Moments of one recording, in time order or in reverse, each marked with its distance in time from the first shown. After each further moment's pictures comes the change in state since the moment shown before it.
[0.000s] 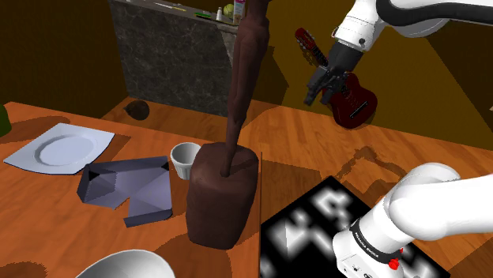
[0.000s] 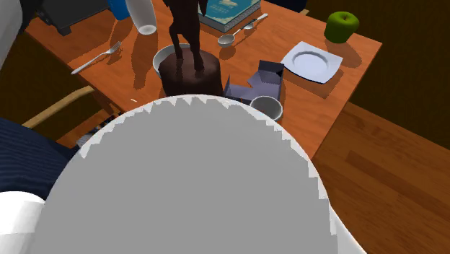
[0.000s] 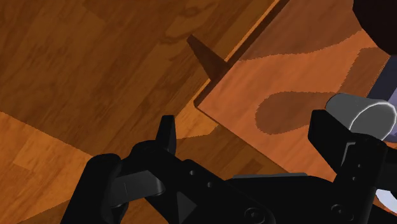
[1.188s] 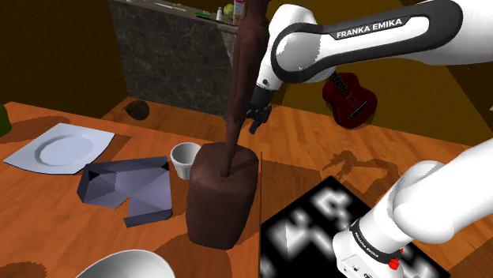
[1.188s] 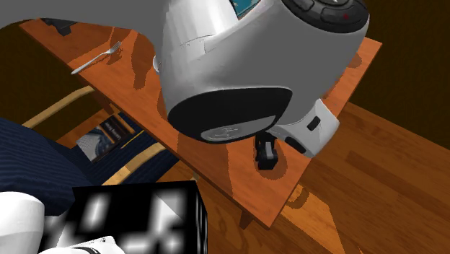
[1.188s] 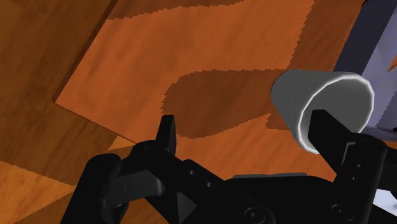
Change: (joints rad) arm 0.103 0.460 0.271 0.043 0.158 0.487 0.245
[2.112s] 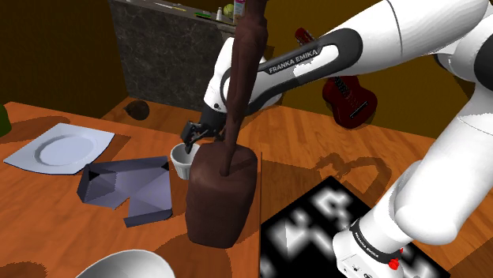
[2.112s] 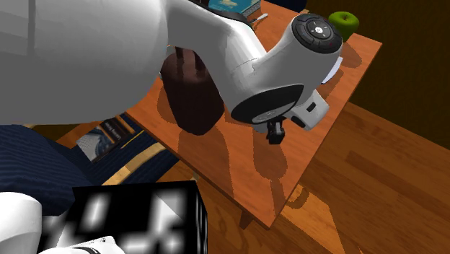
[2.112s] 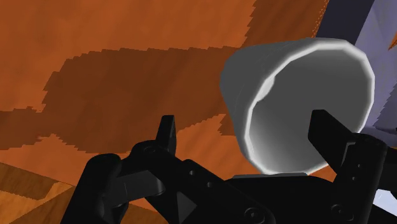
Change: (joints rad) arm 0.050 0.383 0.093 0.181 -0.089 0.239 0.171
